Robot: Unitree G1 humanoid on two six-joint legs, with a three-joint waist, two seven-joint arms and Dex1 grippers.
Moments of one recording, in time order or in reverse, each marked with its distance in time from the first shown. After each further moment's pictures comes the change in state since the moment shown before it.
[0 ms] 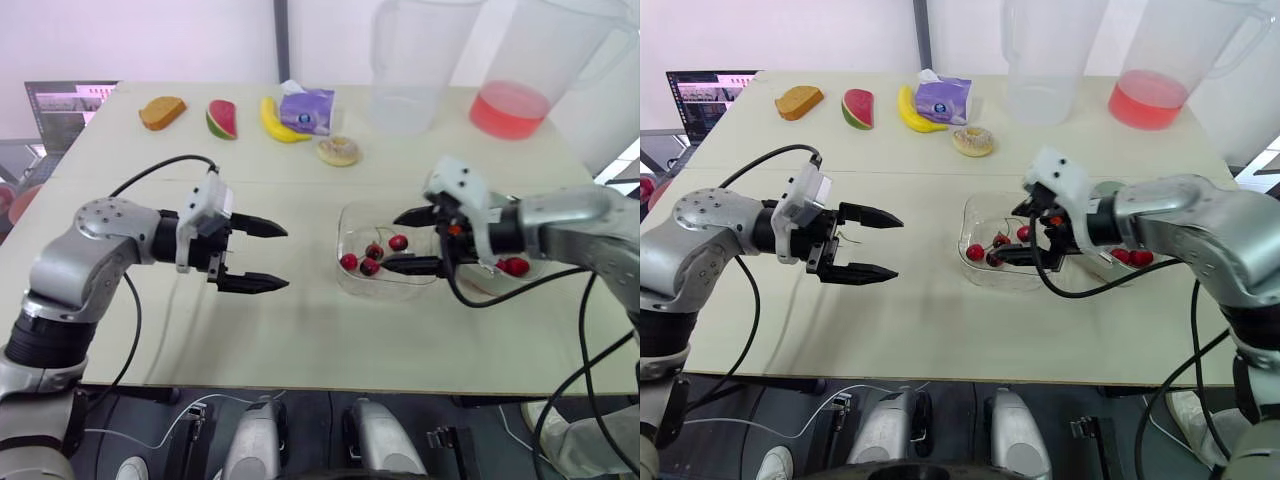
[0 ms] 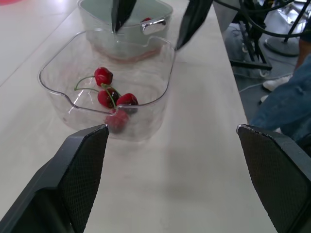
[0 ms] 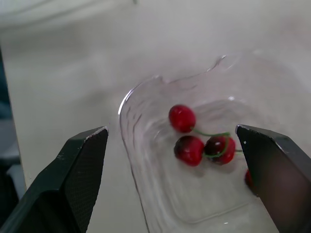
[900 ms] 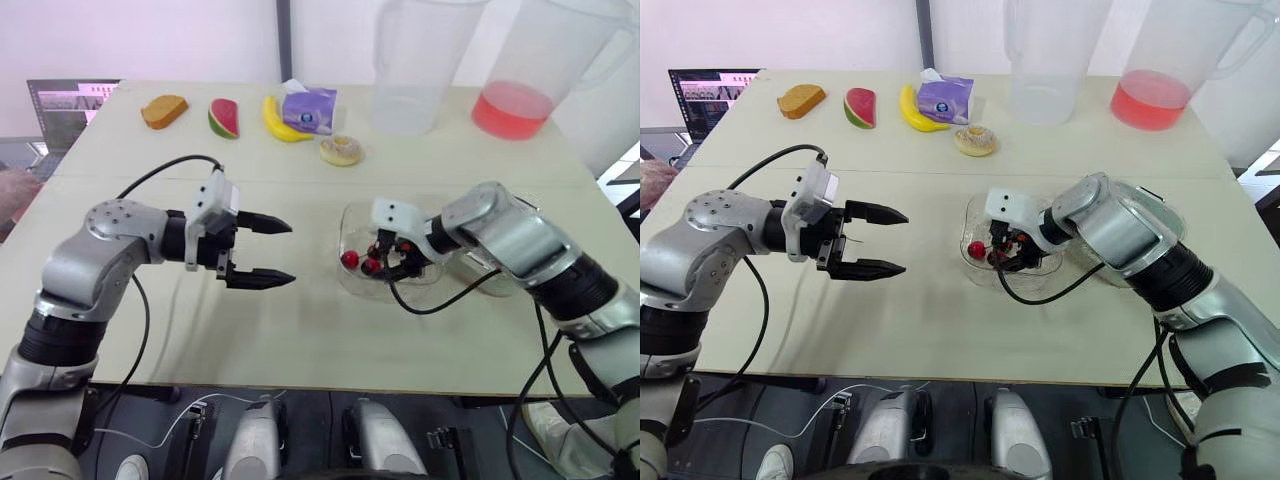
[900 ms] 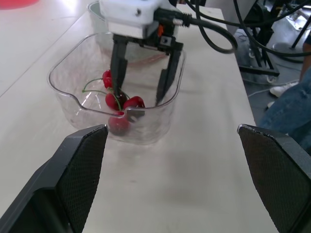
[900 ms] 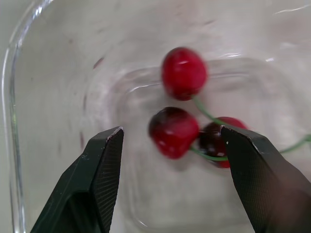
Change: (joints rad) left arm -0.003 -0.033 -0.001 0.002 0.014 0.000 0.036; right arm -0.036 0.198 0.259 0.278 -0.527 -0.211 0.272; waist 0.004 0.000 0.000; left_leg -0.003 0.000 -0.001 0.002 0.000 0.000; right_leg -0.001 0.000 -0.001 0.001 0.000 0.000
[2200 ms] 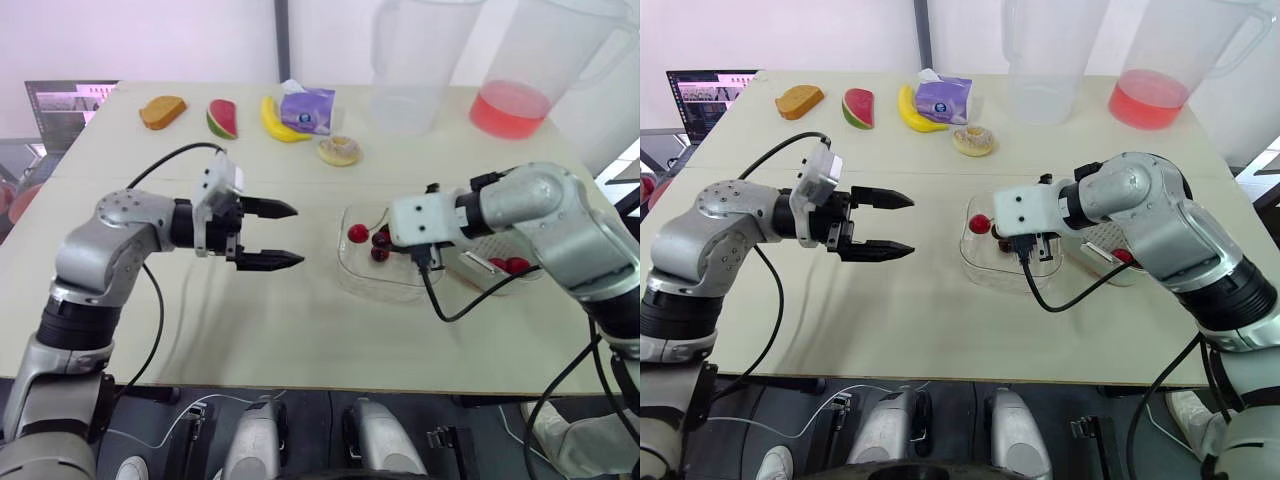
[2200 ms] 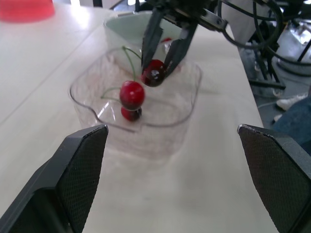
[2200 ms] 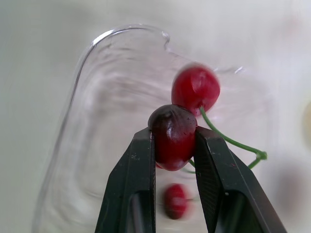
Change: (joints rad) left arm -0.087 -0.082 0.005 0.079 -0.005 0.034 0.034; right arm 0.090 -0.164 -0.191 -0.236 -0.188 -0.573 0.071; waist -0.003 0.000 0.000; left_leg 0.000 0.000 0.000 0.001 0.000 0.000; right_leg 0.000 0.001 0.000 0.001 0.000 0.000
